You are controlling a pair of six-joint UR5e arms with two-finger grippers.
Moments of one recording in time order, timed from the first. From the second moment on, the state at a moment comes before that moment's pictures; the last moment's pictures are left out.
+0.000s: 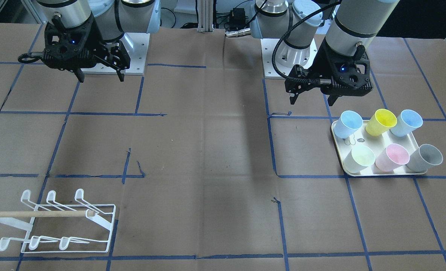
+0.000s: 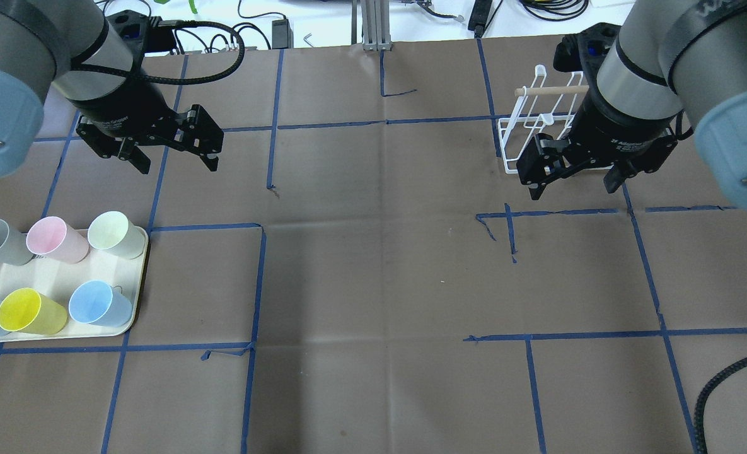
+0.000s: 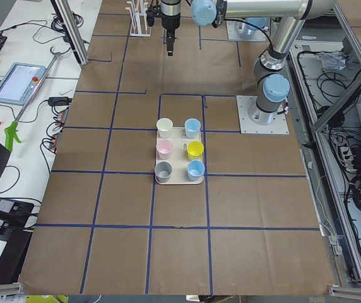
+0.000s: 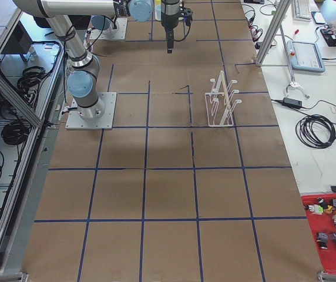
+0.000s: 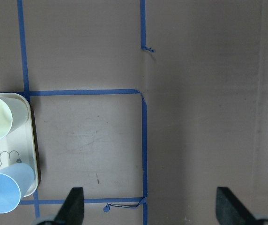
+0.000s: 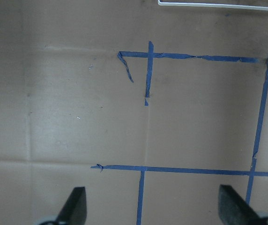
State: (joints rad) left arm -1.53 -1.55 -1.63 -1.52 1.55 0.05; right arm 1.58 -1.70 1.72 -1.58 -1.57 -0.05
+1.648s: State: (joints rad) left arm -1.53 -1.53 -1.65 -1.52 1.56 0.05; right arm 1.58 -1.69 1.72 -1.58 -1.57 -0.05
